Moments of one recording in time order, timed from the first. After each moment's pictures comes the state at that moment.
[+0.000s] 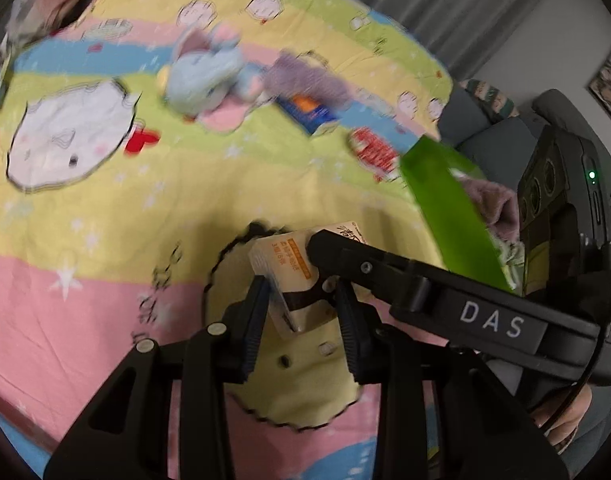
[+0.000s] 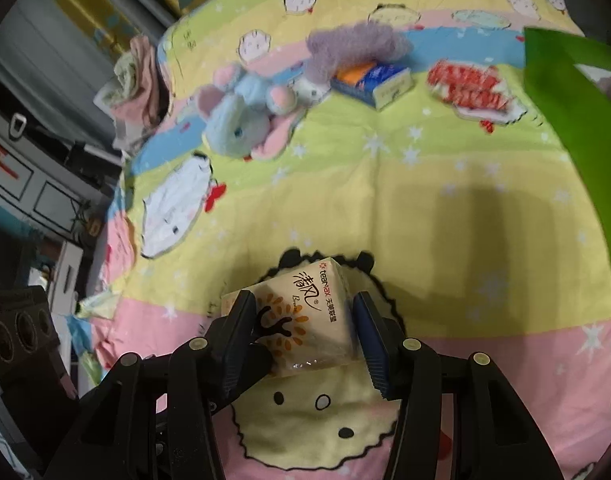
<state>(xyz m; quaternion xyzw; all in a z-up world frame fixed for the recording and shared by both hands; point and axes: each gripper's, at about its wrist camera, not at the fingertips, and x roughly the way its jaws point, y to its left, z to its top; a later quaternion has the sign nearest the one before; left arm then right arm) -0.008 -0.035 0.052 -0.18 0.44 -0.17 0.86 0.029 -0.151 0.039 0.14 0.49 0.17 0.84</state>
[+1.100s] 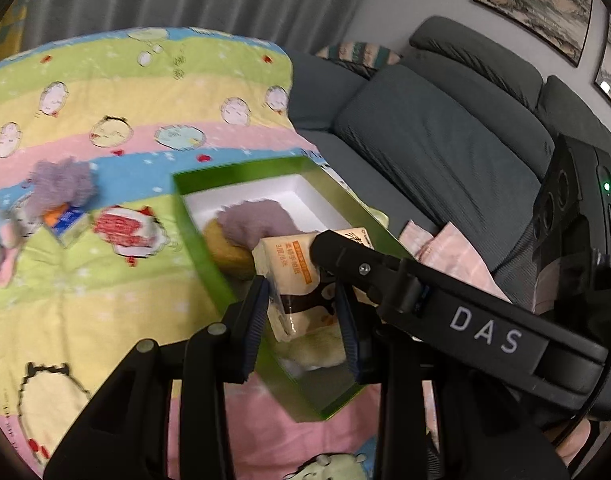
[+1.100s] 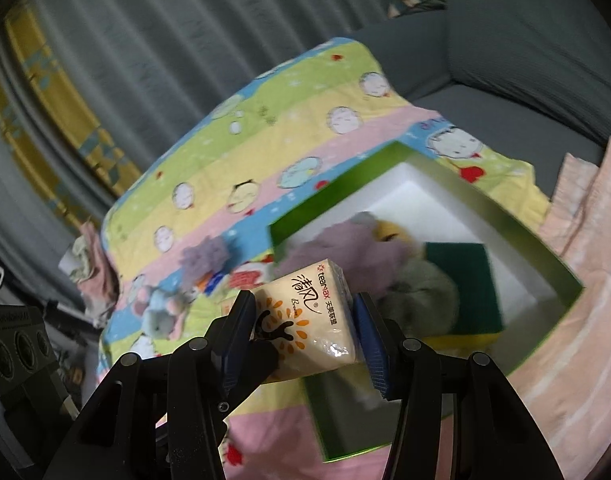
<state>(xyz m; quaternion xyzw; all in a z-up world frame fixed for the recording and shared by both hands) 0.016 -0.257 0.129 -0.06 0.38 -0.34 0.86 -0.026 -0.368 0.129 0.26 0.32 -0.01 0.91</state>
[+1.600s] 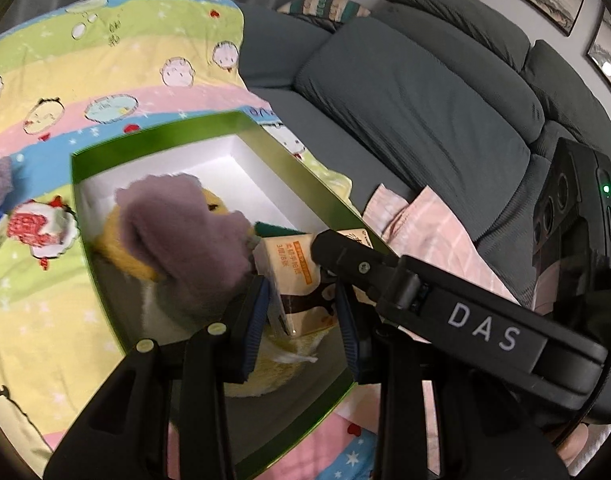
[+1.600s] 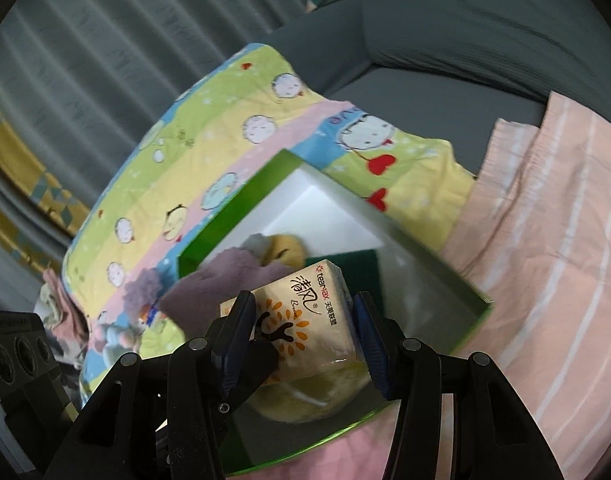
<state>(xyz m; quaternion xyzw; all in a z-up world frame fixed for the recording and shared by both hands) 0.032 -0.336 0.104 -0.04 0.43 -0.39 0.81 -0.035 -0.446 0.106 0.31 0.34 -0.09 0.88</state>
